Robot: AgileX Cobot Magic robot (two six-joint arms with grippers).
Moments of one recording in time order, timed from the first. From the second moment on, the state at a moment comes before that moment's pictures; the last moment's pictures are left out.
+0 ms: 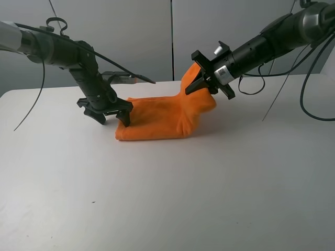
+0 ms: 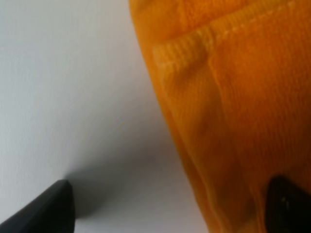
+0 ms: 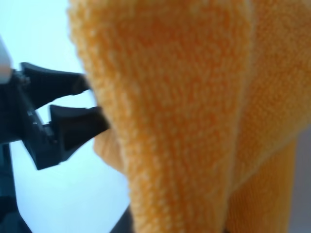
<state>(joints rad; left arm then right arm) -0.30 2.28 -1.59 -0.13 0.79 0.05 0.18 2.21 -1.50 1.07 1.00 -0.46</state>
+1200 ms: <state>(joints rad) -0.30 2.28 -1.59 -0.13 0.79 0.06 0.38 2.30 -1.51 1.41 0.88 -0.46</state>
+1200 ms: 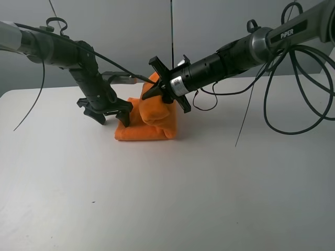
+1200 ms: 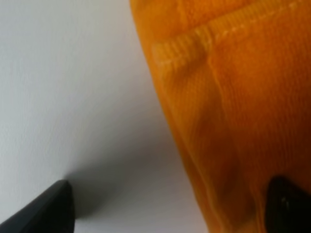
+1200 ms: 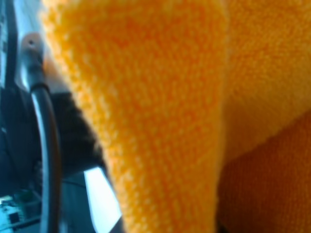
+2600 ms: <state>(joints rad) -0.26 2.02 -1.58 0.03 0.87 0.06 0.43 2.35 -1.51 1.48 0.80 -0.46</state>
